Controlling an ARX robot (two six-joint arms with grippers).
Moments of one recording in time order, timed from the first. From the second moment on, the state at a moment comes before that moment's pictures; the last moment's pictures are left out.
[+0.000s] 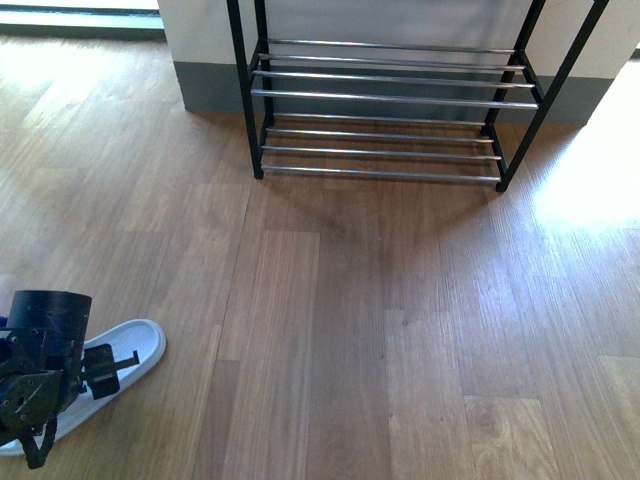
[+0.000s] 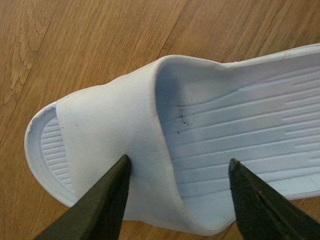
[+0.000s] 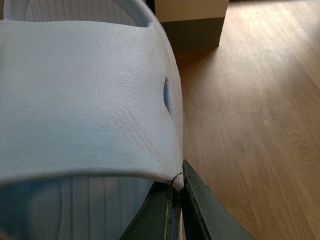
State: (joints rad) left arm -0.02 2.89 1.01 0.73 -0.37 -0.34; right arm -0.40 1.48 0.29 0.82 -0.11 -0.01
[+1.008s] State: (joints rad) left arm -0.03 2.88 1.00 0.64 -0.47 -0.43; right arm -0.40 1.48 0.29 0.82 -0.11 -0.01
